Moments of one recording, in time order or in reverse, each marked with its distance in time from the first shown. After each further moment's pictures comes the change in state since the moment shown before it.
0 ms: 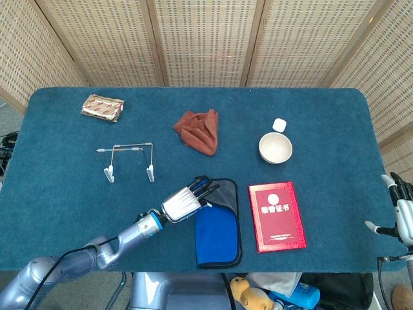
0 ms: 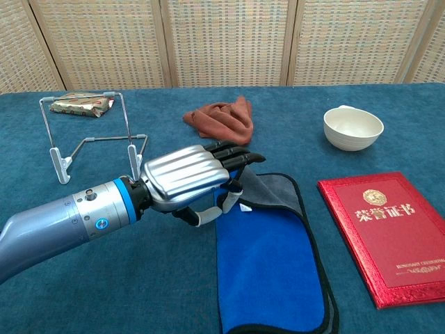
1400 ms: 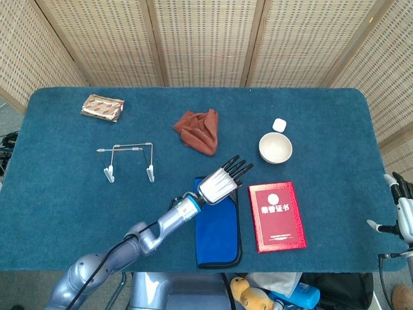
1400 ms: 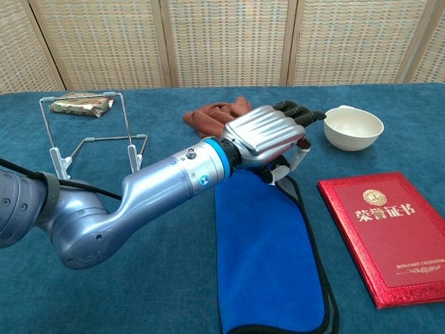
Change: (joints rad) left arm -0.289 -0.250 -0.215 0.313 -0.122 -0.129 -0.013; right arm 0.018 -0.014 0.008 0.038 0.046 -0.052 0.001
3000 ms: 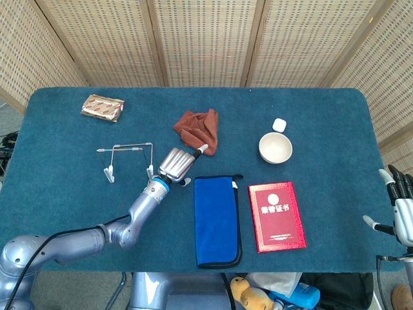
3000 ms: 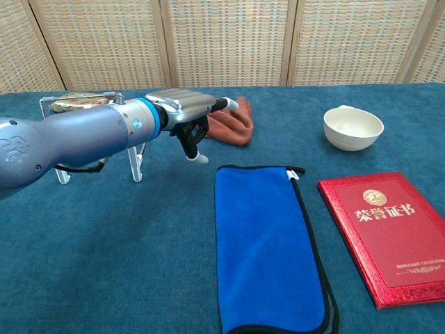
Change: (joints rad) left arm 0.119 0.439 -0.120 -0.692 -0.726 -0.228 0.567; right arm -0.031 -0.063 -0.014 0.084 -0.197 0.224 0.038
